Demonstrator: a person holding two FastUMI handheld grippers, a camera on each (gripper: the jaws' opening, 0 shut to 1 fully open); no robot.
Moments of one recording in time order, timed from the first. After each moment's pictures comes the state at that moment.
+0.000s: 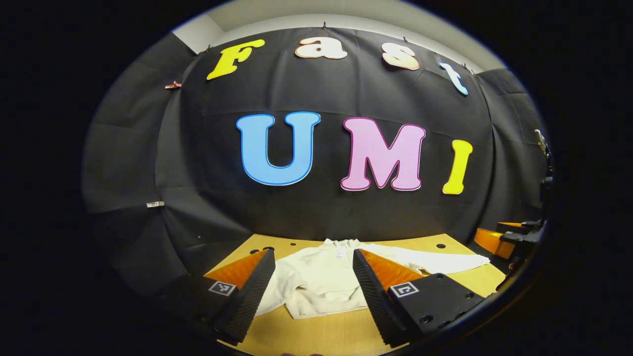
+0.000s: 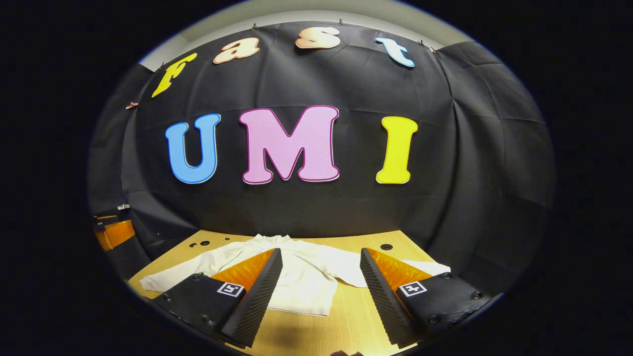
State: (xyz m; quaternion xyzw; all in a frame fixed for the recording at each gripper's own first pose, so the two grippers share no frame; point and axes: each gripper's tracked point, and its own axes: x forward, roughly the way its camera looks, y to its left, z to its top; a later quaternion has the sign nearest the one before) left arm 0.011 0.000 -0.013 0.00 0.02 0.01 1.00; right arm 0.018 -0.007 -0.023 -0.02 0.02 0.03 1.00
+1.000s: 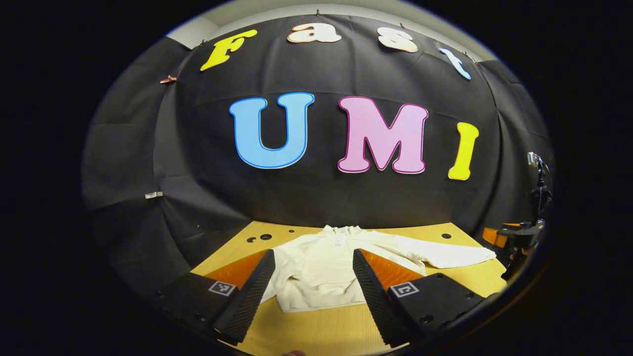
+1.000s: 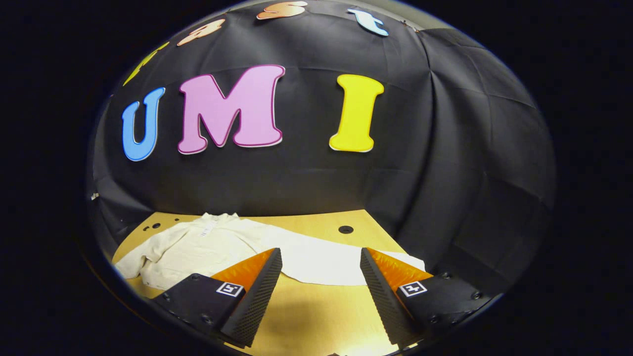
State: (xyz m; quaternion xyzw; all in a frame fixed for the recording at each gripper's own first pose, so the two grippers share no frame) left arm 0.038 -0.035 -0.050 0.00 0.07 0.03 1.00; right arm 0.113 -0.159 -0.094 -0.03 0.11 -0.06 0.99
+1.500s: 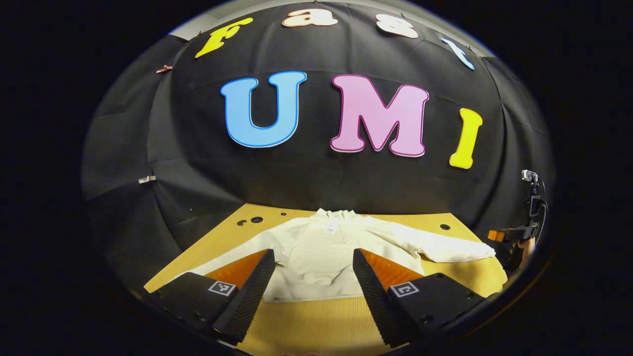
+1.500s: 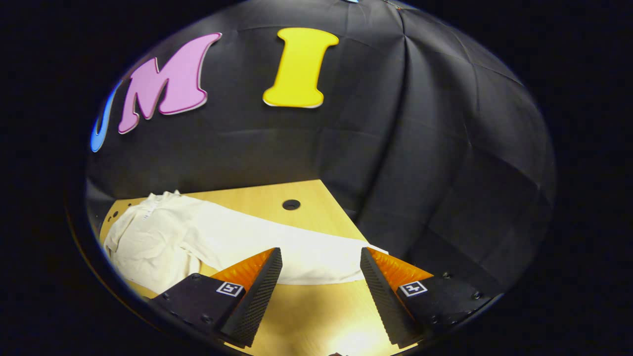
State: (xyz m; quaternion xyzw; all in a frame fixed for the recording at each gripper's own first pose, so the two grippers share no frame) left arm 0.058 -0.065 -0.087 0.00 0.12 0.03 0.99; right arm 0.173 -0.307 -0.167 -0.03 0.21 -0.15 0.97
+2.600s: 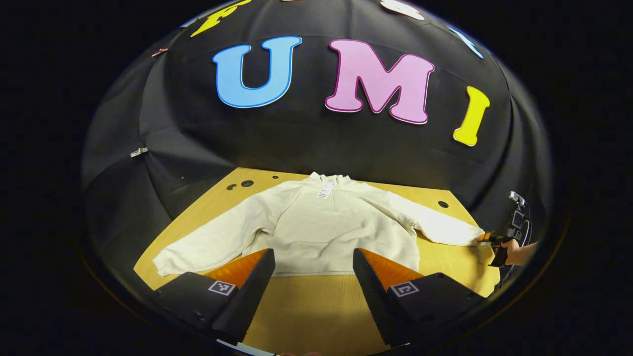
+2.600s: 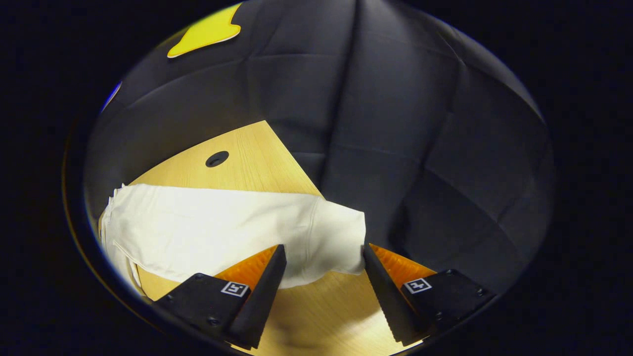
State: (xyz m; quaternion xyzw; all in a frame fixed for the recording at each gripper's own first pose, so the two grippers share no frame) left arm 0.062 -0.093 -0.138 -0.02 0.22 0.03 0.98; right arm 0.205 -0.405 -0.287 0.07 0.33 -0.21 0.92
